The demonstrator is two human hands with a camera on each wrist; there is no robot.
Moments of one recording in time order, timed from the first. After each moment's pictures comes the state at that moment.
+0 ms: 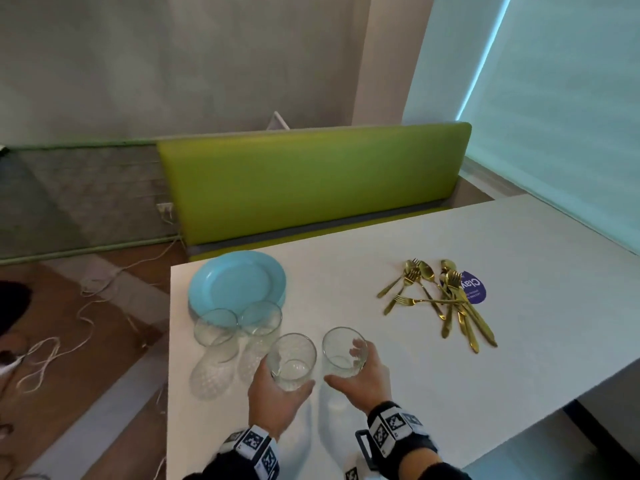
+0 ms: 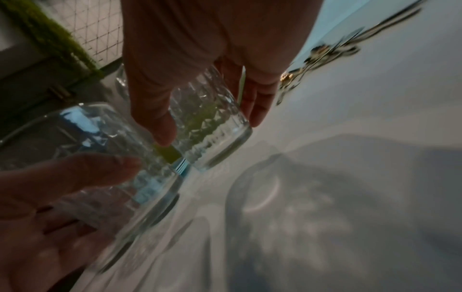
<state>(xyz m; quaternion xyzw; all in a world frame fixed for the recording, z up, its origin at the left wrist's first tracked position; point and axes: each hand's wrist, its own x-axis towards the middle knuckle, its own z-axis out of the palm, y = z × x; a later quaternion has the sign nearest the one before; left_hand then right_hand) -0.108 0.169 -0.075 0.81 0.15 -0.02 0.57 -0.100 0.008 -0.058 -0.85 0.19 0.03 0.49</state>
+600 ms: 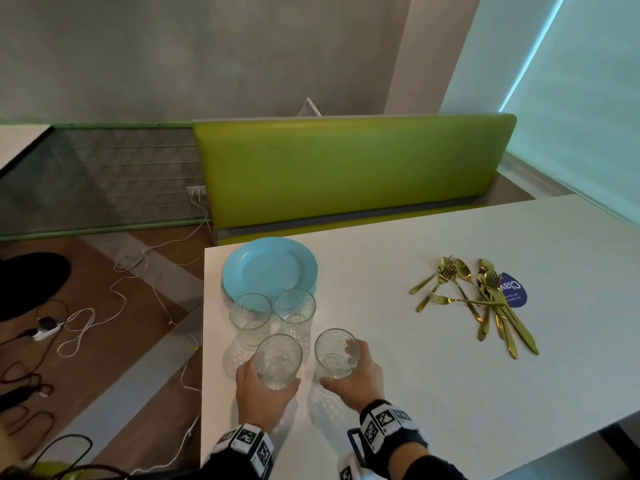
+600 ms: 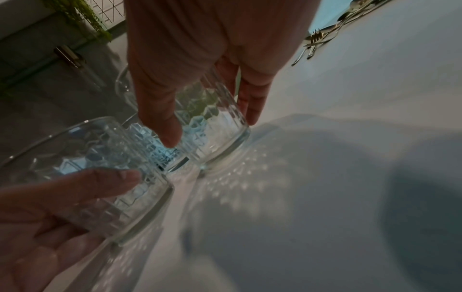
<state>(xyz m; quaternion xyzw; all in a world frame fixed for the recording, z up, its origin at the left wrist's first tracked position) -0.113 0.229 -0.095 0.83 0.24 0.01 0.51 -0.091 0.065 -0.082 -0.88 0.15 0.08 0.44</state>
